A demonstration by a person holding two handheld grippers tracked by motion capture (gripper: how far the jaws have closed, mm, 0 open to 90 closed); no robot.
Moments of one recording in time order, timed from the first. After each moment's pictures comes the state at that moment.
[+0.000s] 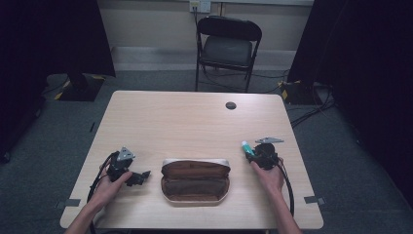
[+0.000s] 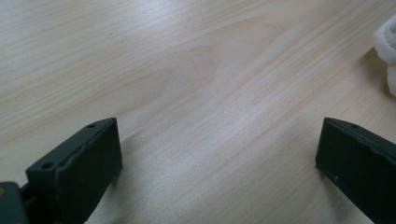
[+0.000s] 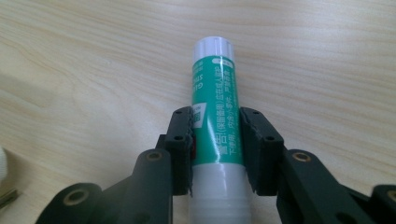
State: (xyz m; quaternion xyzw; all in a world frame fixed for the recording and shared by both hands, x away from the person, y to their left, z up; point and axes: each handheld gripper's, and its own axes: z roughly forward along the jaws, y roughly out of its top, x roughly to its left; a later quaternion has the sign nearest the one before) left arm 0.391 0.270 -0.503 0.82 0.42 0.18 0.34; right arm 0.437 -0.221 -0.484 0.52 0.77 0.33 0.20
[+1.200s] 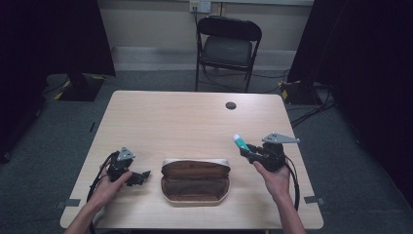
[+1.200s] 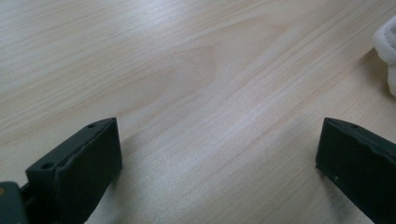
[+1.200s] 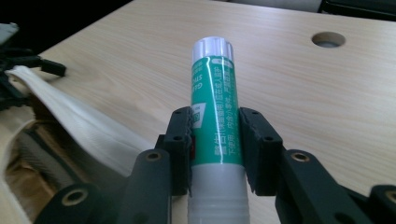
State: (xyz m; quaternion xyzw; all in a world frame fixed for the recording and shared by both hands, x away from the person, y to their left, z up) left arm 0.391 0.269 -0.503 0.82 0.42 0.18 0.35; right arm 0.389 -0.211 -0.404 0.42 0.76 0.47 0.15
